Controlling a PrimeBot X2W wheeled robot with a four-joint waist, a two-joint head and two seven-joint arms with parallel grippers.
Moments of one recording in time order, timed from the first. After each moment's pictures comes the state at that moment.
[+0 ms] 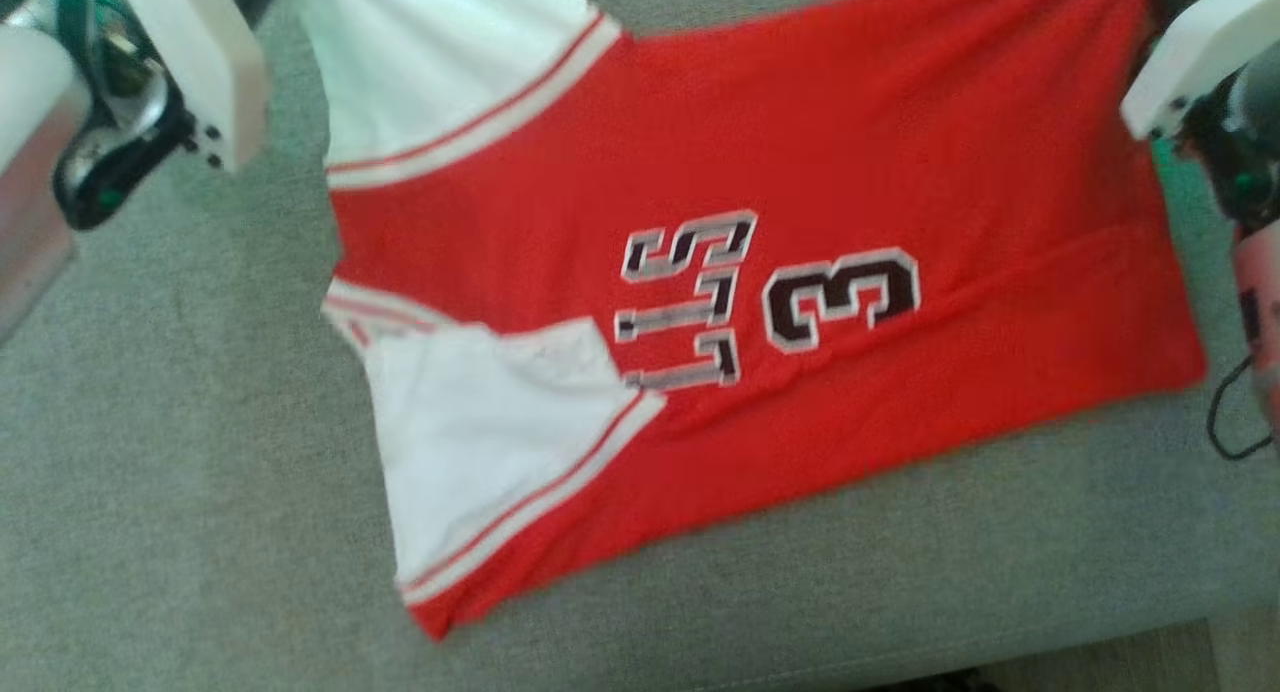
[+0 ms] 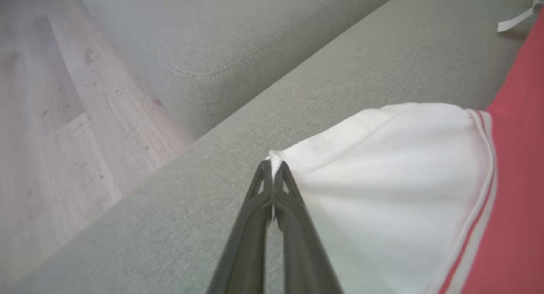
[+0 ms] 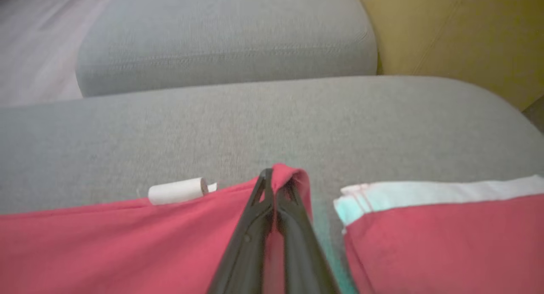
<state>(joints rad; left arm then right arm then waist) -1.37 0.65 -1.33 0.54 -1.02 -0.13 0.19 -0.92 -0.33 0.18 0.68 0.41 0.12 0.28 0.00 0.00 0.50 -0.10</state>
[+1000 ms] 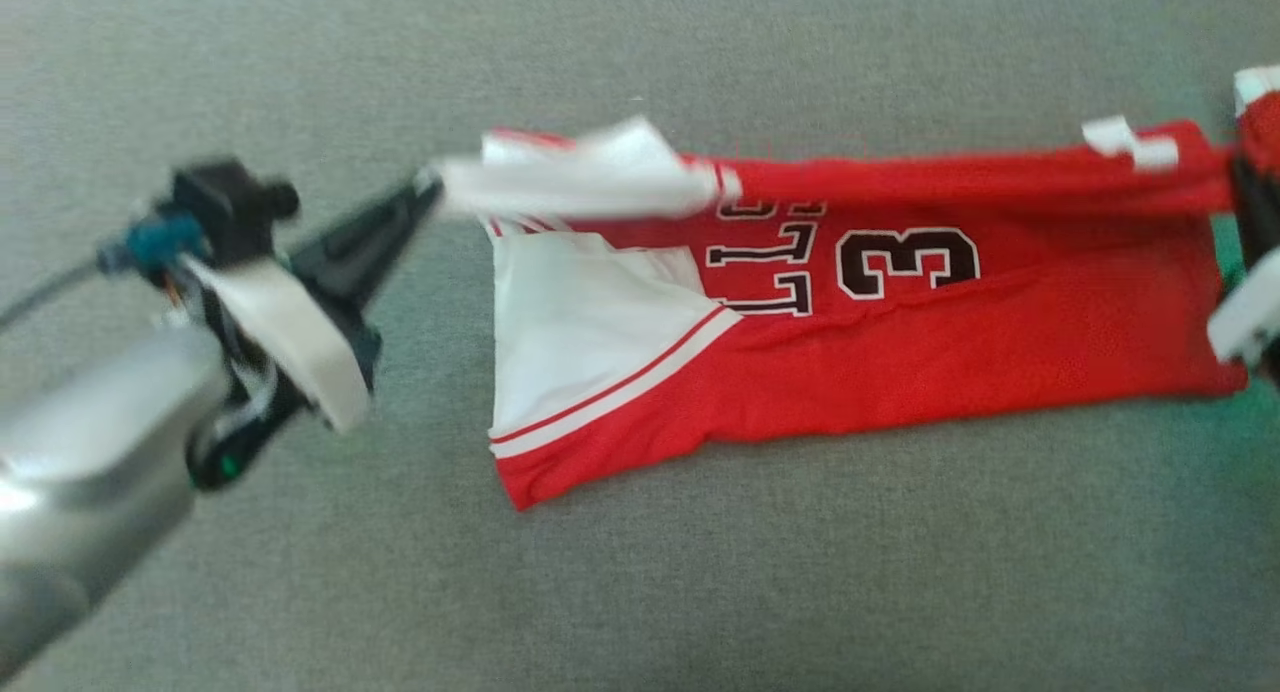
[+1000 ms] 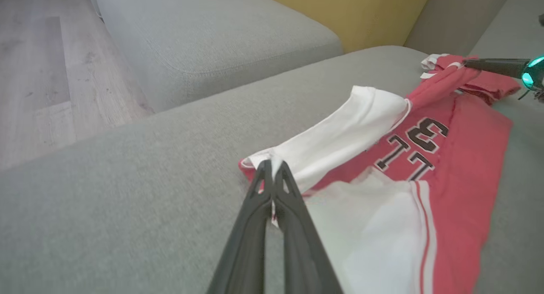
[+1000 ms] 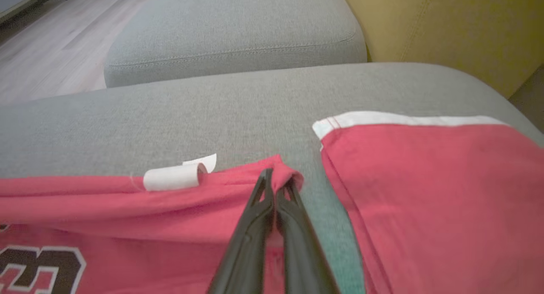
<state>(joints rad) -1.01 0.69 -1.33 0.34 -1.10 -0.13 -0.14 -0.51 -0.45 0.06 0.52 0.49 0.12 0.18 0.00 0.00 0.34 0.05</state>
